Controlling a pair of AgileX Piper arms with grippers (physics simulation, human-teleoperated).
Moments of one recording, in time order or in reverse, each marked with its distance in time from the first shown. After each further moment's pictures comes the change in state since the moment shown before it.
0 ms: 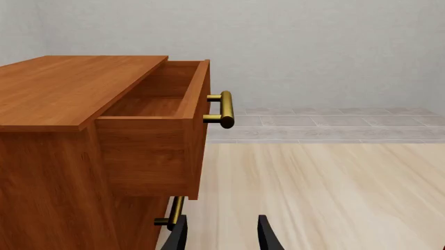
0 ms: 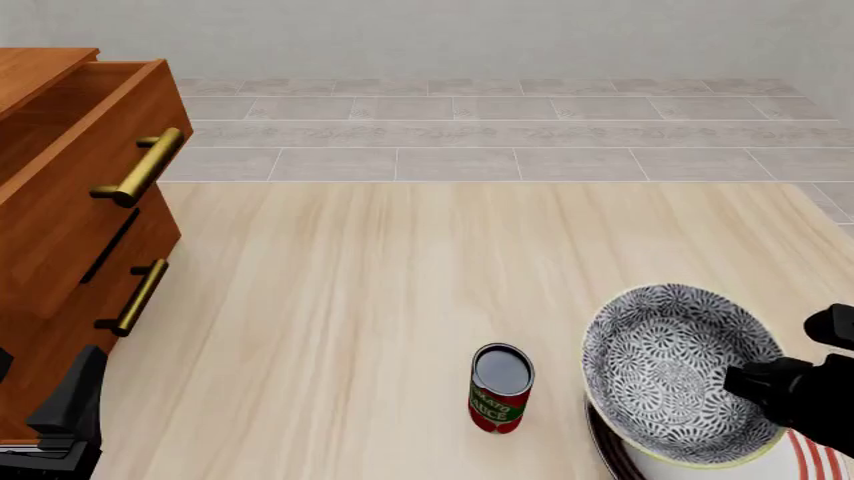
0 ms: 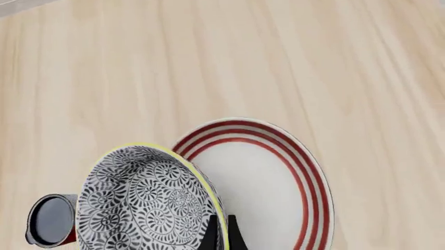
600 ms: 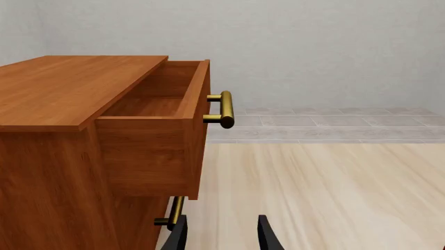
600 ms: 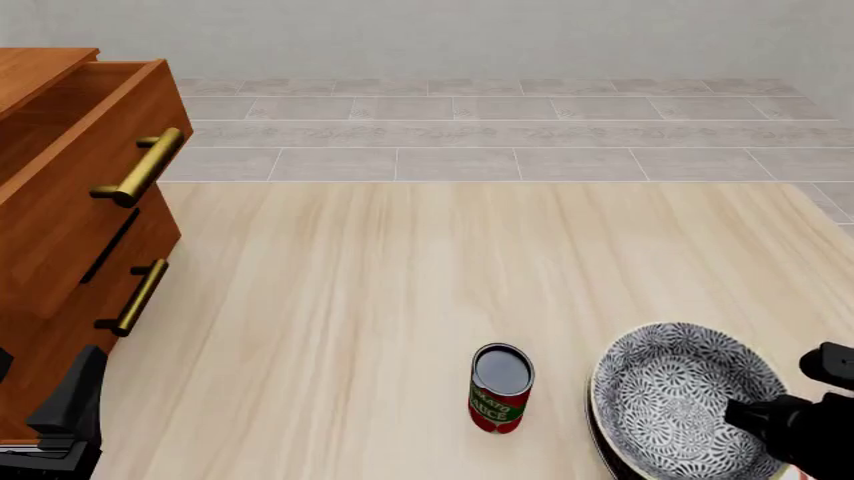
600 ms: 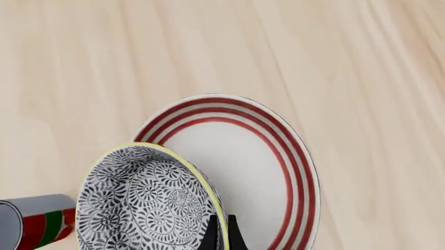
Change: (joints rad) left arm 0.000 0.000 0.000 0.000 0.000; right arm -0.098 0.029 0.114 -0.056 -0.026
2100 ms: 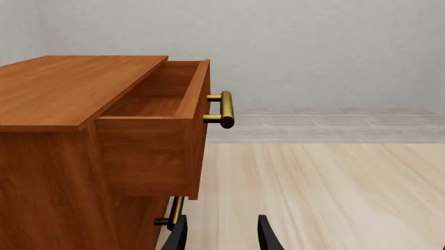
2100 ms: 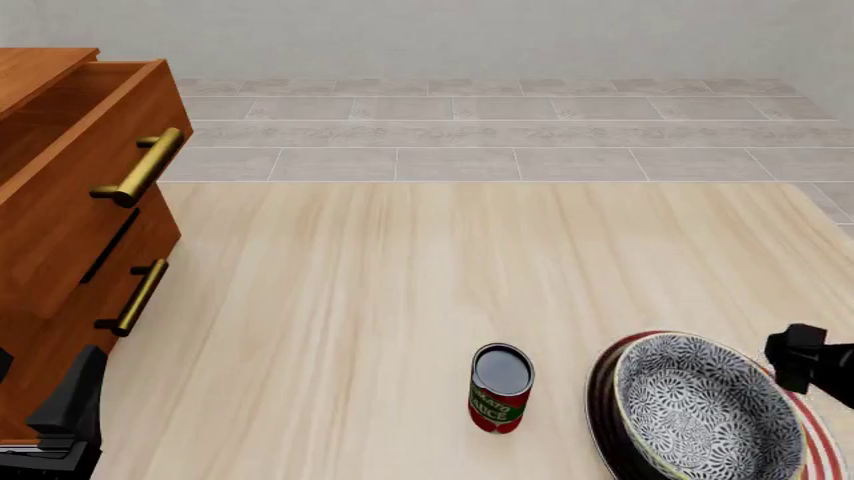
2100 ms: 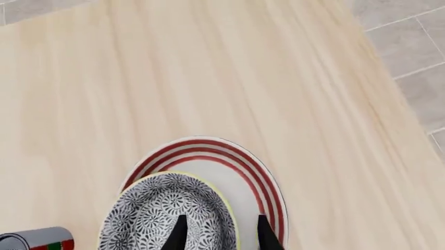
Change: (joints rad) left arm 0.000 0.000 0.000 0.000 0.000; right arm -0.110 0.024 -0.202 0.073 -0.120
